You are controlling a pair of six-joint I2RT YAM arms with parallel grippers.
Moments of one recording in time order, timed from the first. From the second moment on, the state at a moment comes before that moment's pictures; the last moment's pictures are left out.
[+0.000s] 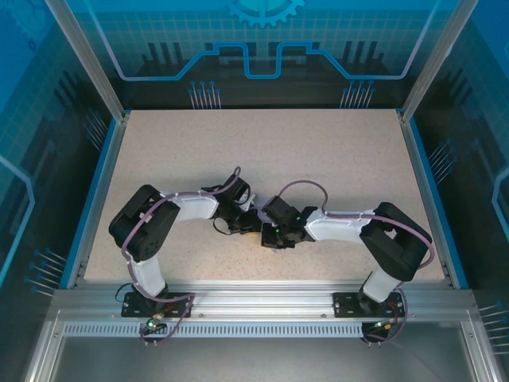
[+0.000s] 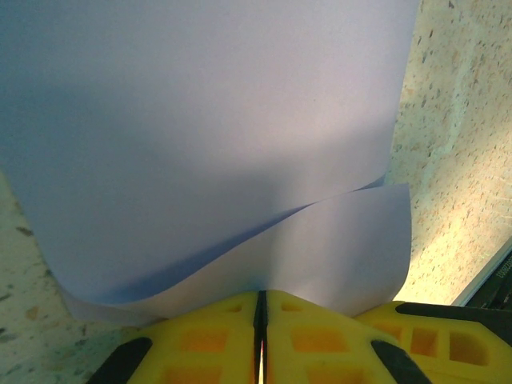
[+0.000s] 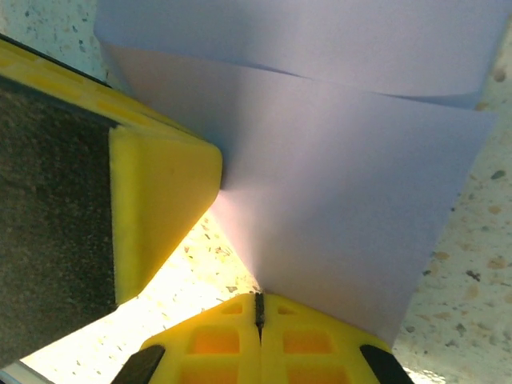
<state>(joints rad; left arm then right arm) -0.58 1.81 0.92 -0.29 0.56 -0.62 0.87 1.65 0.81 -0.30 -0.18 0.95</state>
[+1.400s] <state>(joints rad) -0.59 1.82 0.93 -0.30 0.56 -0.62 0.87 1.58 0.74 -0.33 -0.16 0.99</state>
